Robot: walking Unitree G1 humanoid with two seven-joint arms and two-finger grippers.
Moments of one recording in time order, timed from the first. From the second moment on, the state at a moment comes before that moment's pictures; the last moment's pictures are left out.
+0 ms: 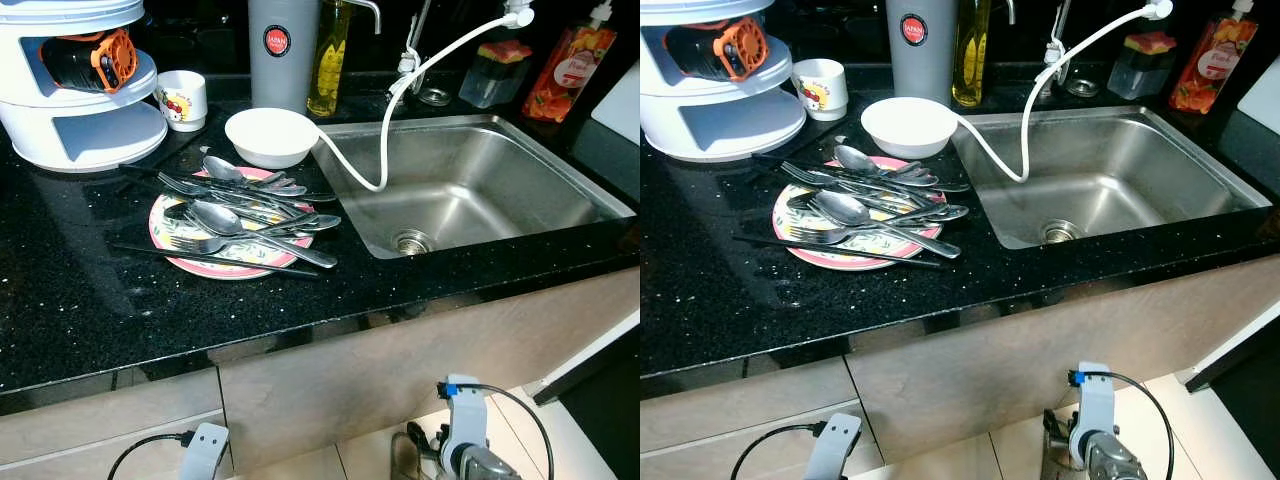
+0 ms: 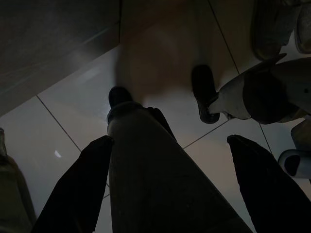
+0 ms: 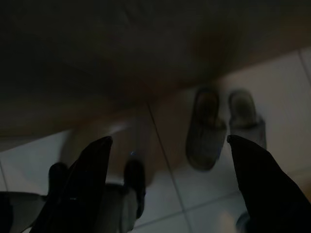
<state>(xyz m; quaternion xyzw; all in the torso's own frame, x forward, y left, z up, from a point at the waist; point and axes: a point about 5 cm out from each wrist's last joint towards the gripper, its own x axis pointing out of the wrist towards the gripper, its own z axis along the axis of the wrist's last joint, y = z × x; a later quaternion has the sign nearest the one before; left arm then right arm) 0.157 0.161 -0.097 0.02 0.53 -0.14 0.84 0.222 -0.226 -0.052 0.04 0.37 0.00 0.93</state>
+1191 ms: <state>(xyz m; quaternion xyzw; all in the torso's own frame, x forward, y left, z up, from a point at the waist) 0.151 0.160 -0.100 0.00 0.53 -0.12 0.84 0.257 -0.173 0.011 -0.24 0.15 0.34 0.89</state>
